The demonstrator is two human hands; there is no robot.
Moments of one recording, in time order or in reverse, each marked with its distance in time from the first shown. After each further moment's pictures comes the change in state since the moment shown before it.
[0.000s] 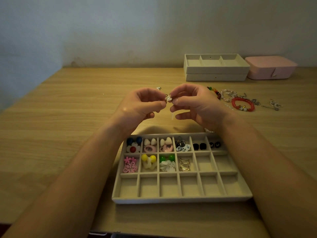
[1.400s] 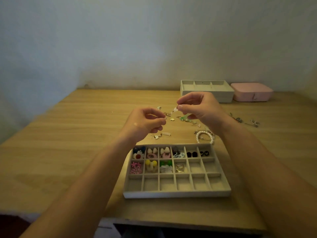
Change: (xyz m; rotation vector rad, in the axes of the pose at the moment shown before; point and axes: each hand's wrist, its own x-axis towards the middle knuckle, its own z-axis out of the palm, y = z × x) left_hand -0.031 0.033 0.013 0.225 0.105 -0.024; right_hand -0.030 -0.050 0.003 -0.431 0.271 -0.148
